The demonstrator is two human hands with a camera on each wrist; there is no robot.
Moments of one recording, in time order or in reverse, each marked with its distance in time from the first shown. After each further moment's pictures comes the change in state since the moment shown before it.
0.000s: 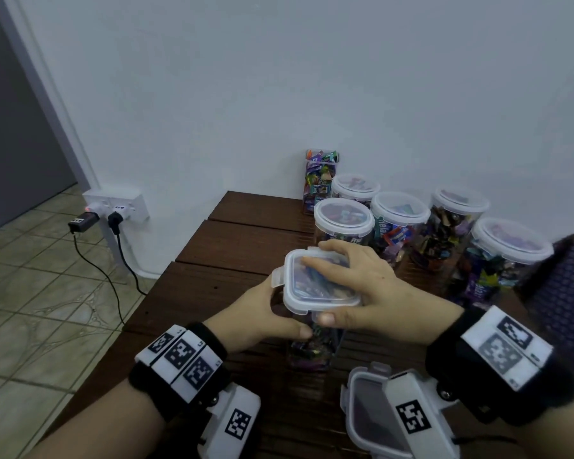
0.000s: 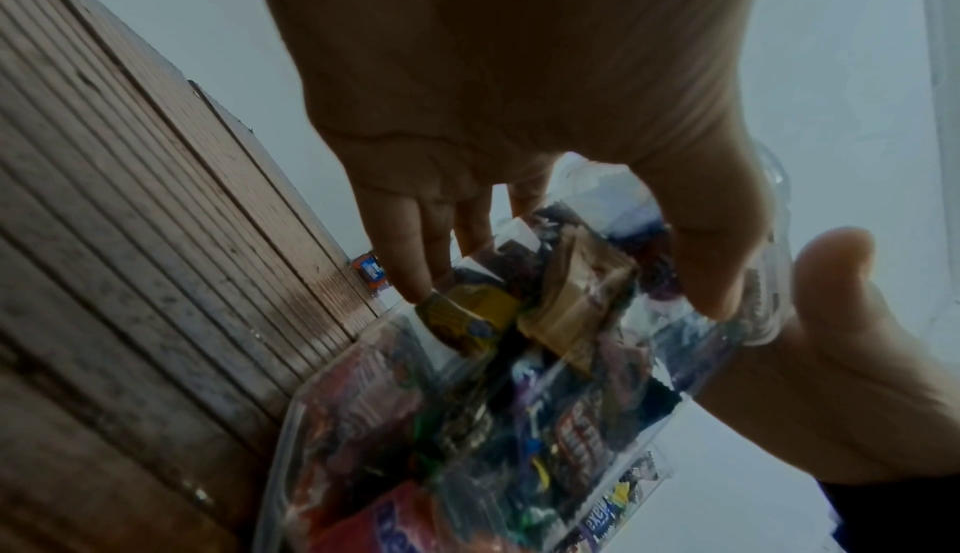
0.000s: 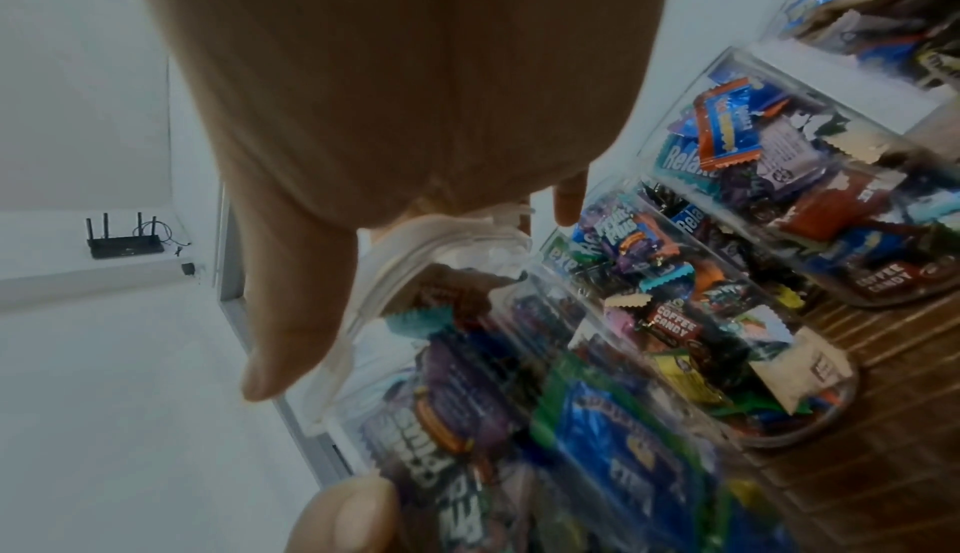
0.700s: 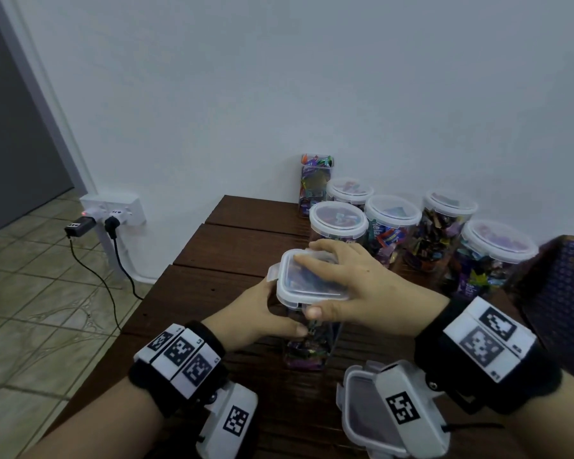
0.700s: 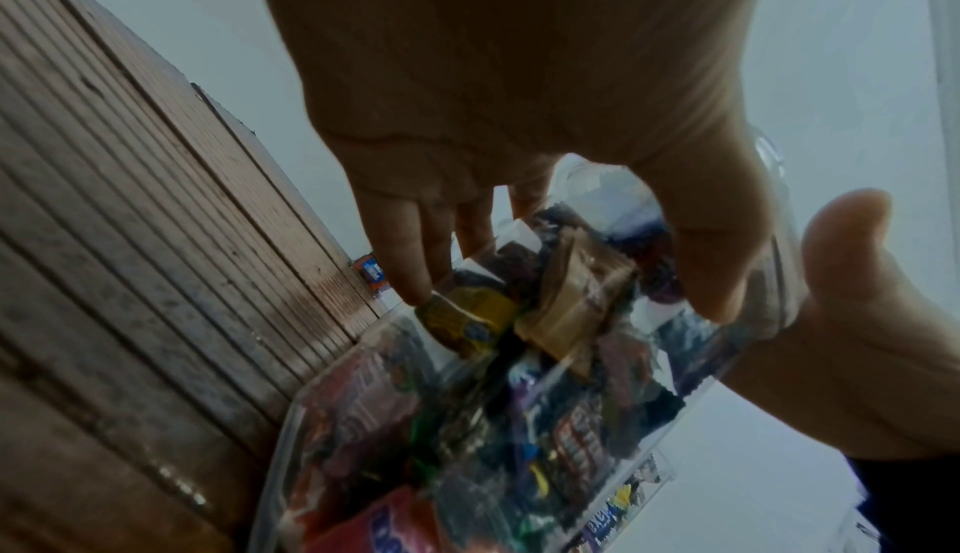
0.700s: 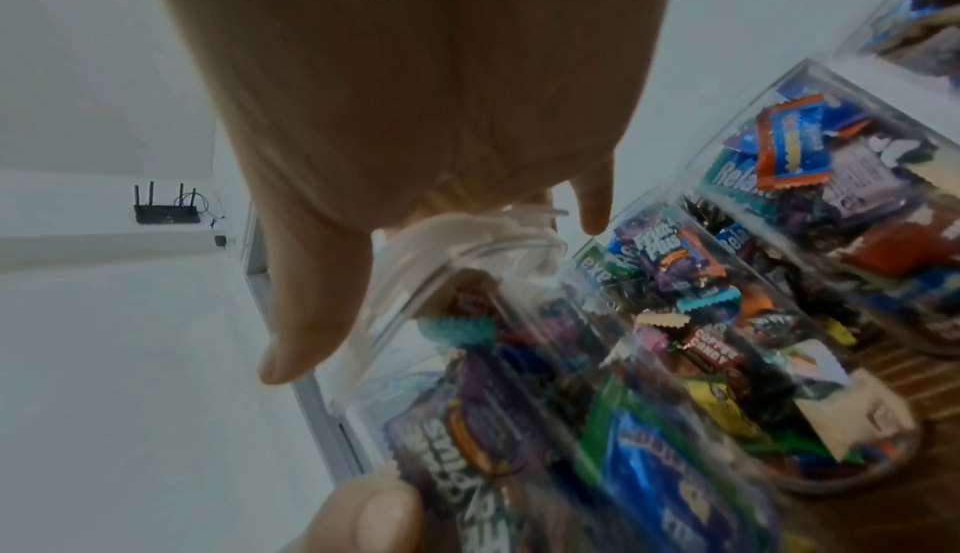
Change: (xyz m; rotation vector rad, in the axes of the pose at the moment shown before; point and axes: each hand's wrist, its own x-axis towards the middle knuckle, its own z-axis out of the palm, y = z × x) left_hand 0.001 0.003 -0.001 0.007 -0.027 -0.001; right_hand 0.007 -0.006 -0.002 -0.083 0.011 -0.010
